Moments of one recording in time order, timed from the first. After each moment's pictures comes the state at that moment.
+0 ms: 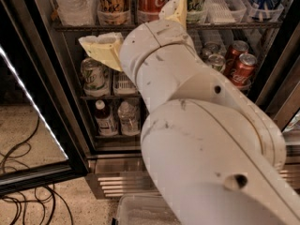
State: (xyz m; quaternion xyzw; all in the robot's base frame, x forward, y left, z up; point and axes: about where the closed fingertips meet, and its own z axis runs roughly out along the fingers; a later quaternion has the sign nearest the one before) arm 0.488 0.017 1.087 -0.21 0.64 0.00 0.74
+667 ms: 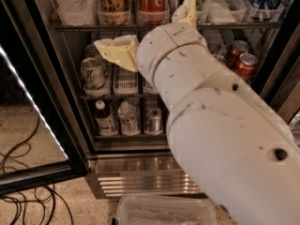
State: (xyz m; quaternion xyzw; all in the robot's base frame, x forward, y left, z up) arm 0.500 -0.004 1.074 -0.21 0.65 0.00 0.73
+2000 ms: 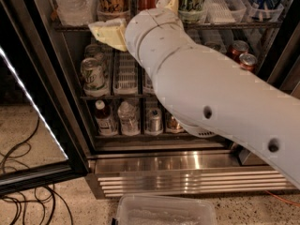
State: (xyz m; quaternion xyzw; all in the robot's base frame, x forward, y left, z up) arm 0.566 0.018 1.071 -0.20 0.65 0.02 0.73
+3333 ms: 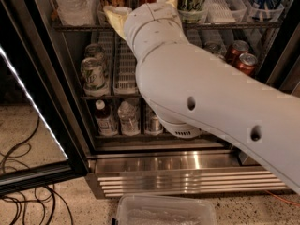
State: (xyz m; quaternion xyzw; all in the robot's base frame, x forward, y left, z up) arm 0.578 0.006 1.081 -0.14 0.65 -0.02 0.74
